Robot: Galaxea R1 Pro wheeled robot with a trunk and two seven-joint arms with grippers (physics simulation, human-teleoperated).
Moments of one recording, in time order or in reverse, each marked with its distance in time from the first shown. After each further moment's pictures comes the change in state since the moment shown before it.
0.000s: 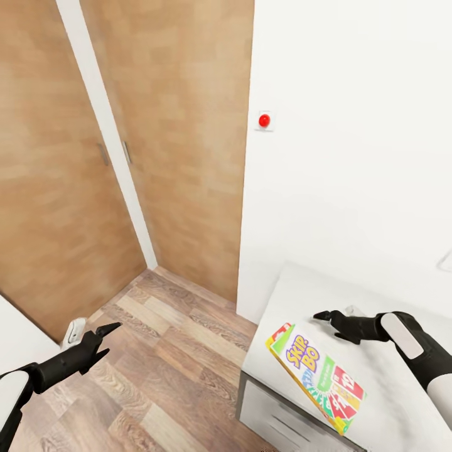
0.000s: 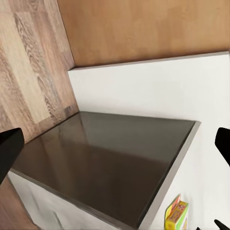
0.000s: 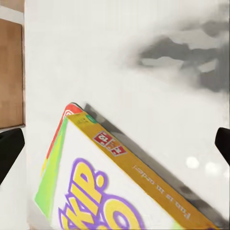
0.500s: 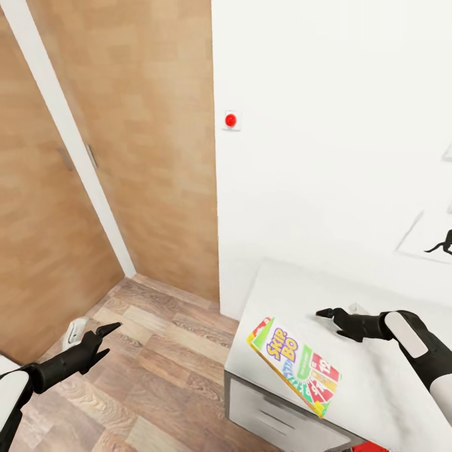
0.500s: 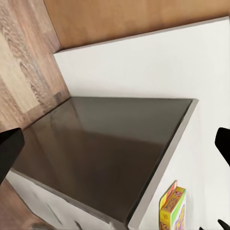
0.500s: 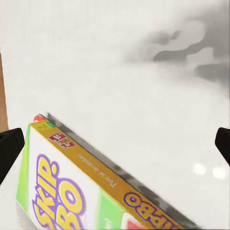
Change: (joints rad) left arm 0.000 0.000 0.000 0.001 0.000 0.000 0.000; right arm 0.001 -0.005 -0.037 -0.009 -0.001 0.007 -0.001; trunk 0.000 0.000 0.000
